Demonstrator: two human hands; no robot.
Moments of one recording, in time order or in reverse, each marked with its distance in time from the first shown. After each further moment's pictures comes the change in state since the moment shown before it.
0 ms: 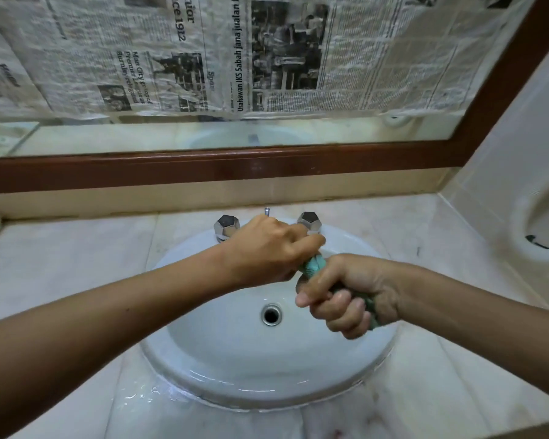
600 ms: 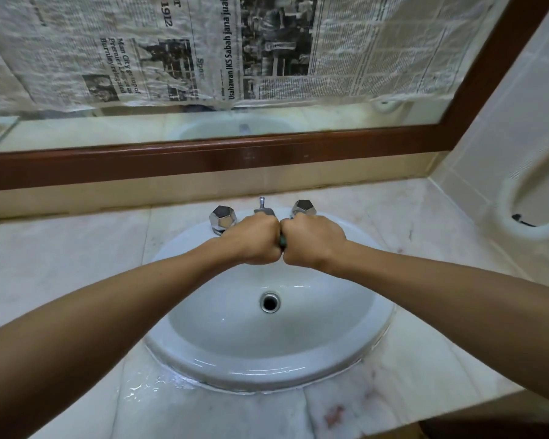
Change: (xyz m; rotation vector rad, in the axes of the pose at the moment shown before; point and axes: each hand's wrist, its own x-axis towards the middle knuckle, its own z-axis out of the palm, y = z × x) left_hand 0.000 -0.012 0.034 -0.232 -0.614 -0.753; right_hand 0.068 -0.024 -0.005 -1.382 1.079 -0.227
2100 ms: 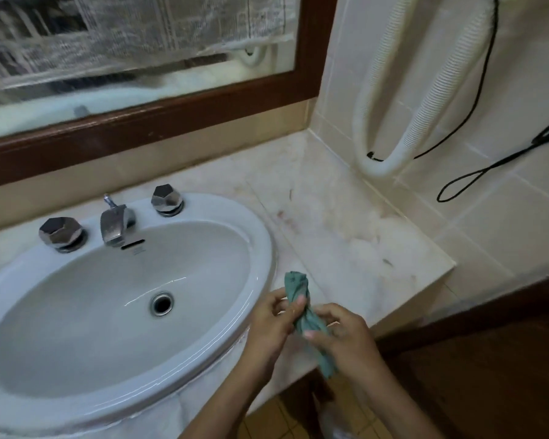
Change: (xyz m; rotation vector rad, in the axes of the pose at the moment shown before) left_hand -0.032 0.245 0.171 -1.569 -0.218 -0.309; right_hand -0.238 0.167 0.127 1.292 0.220 0.755
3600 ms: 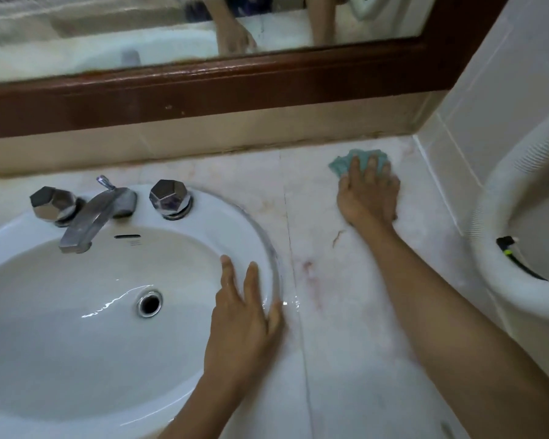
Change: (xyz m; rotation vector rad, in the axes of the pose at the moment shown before) left_hand 0.163 0.018 0.005 1.121 0.655 0.057; right_hand 0.457 -0.095 0.011 -1.146 0.056 -0.382
